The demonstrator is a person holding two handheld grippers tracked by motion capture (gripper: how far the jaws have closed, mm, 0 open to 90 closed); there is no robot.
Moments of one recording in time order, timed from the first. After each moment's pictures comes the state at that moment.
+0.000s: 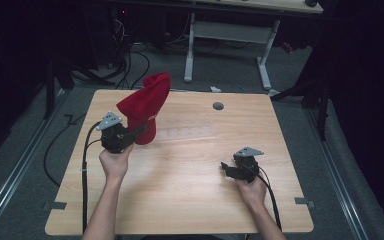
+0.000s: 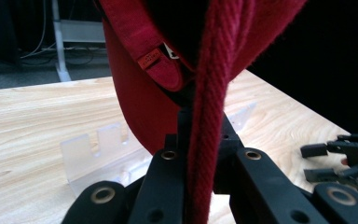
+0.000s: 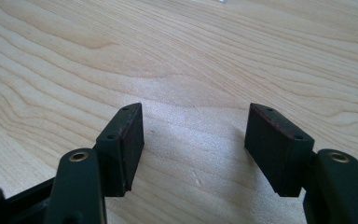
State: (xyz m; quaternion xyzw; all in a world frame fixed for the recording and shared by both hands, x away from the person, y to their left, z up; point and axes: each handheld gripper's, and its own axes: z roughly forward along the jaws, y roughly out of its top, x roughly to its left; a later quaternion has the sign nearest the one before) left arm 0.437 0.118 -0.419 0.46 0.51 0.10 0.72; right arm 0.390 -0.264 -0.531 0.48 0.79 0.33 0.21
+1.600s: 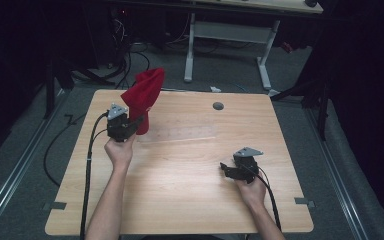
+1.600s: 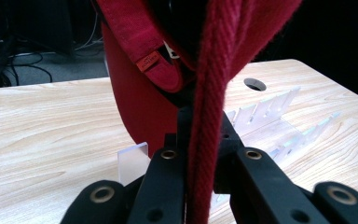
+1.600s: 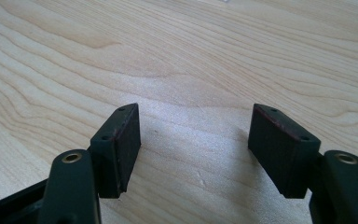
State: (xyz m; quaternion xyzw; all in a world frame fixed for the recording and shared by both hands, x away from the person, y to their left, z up) left arm 0.487 0.111 -0.444 0.46 0.55 0.17 0.68; right arm 0.390 -0.262 -0.531 0.47 0.79 0.33 0.21
